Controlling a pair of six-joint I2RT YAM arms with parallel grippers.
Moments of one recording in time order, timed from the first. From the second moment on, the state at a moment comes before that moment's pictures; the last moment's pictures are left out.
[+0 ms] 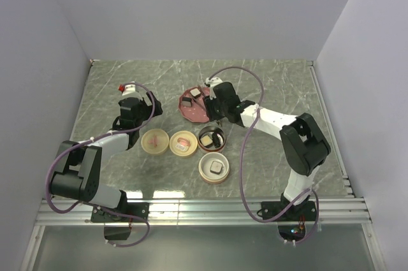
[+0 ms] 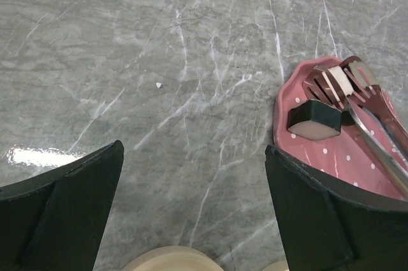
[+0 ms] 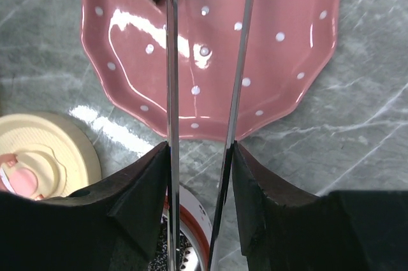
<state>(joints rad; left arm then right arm) -0.21 1.44 0.59 0.49 -0.13 -0.44 0.62 1.78 1.17 -0.10 0.03 0.12</state>
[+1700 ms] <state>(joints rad) -0.21 1.44 0.59 0.50 -0.12 -0.45 1.04 0.70 0.65 -0.47 0.28 0.49</state>
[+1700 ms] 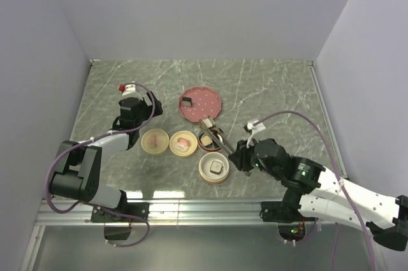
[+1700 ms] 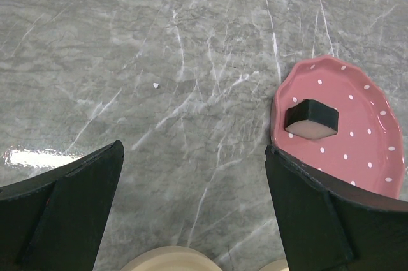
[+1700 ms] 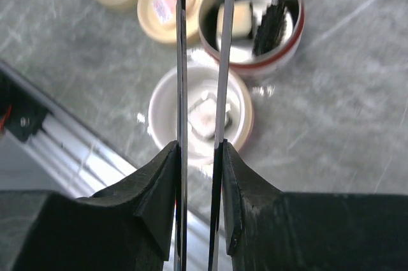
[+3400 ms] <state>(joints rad) -0.19 1.44 0.59 0.51 -0.11 -0.46 1.38 0.62 0.69 -0.91 0.31 0.80</state>
